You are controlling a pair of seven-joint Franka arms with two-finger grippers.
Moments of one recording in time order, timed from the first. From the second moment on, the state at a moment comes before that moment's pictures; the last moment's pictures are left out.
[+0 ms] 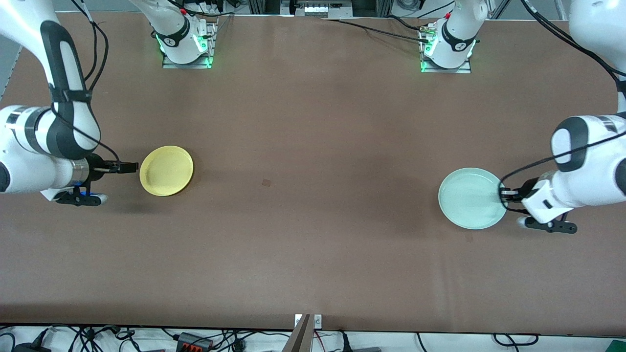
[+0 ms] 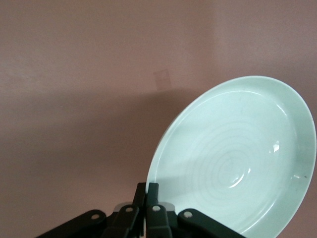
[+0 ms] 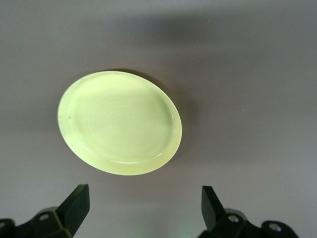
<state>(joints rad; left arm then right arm) 0.10 0.48 -0.12 -1.56 0.08 1.90 0.08 -0.05 0.49 -0.06 -1.67 0.07 1.73 -0.06</state>
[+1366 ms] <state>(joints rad) -0.73 0.67 -0.11 -1.49 0.85 1.50 -0.97 -0.12 0.70 -0.06 -1.68 0.14 1.81 -0.13</state>
